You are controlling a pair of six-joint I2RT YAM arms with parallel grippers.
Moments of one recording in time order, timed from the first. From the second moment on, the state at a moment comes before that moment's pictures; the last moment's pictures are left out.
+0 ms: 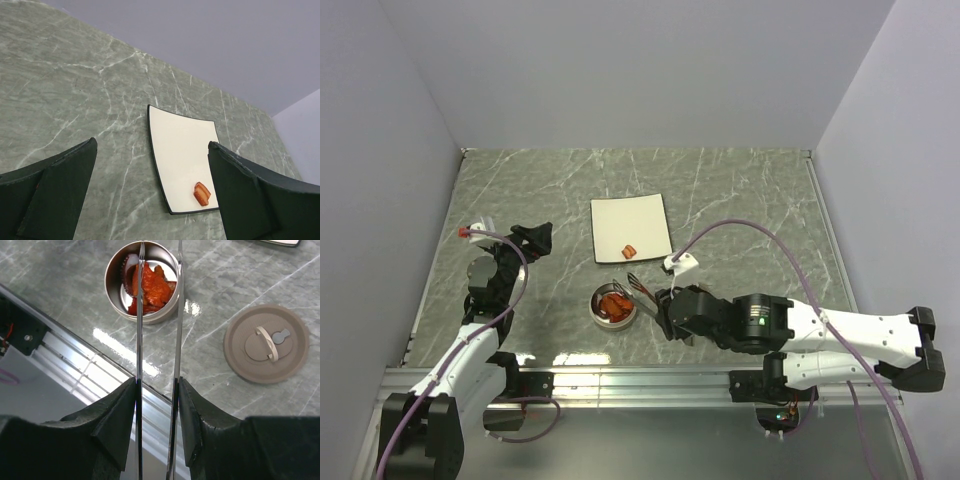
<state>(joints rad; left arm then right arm) -0.07 0.83 0.22 0.65 0.06 -0.59 1.38 1.01 0.96 -0.75 0.49 0.70</state>
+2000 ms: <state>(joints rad) -0.07 0.89 0.22 0.65 0.06 -0.59 0.93 1.39 0.98 -0.42 0.20 0.39</state>
